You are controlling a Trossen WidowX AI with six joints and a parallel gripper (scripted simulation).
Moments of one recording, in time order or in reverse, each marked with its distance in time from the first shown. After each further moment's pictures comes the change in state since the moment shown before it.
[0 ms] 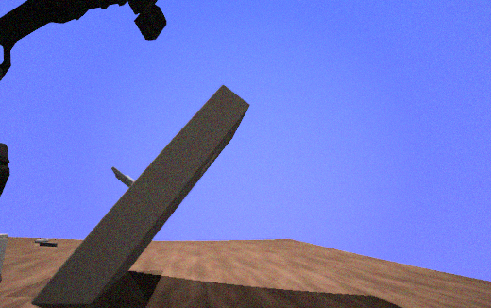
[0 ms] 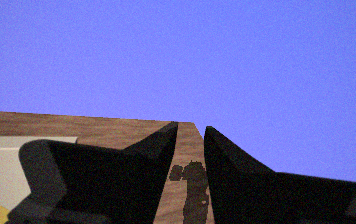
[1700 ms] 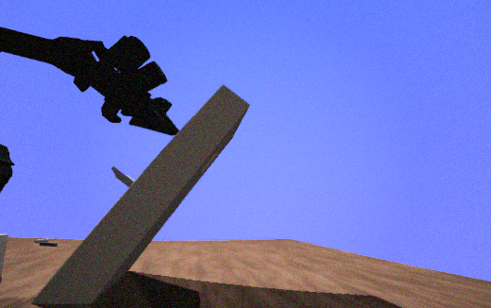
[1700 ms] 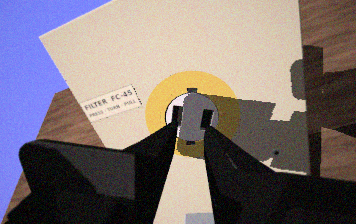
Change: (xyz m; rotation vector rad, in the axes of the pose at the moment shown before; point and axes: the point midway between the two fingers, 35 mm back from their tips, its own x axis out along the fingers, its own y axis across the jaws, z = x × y) arm -0.024 0.193 -0.143 0.524 0.468 0.429
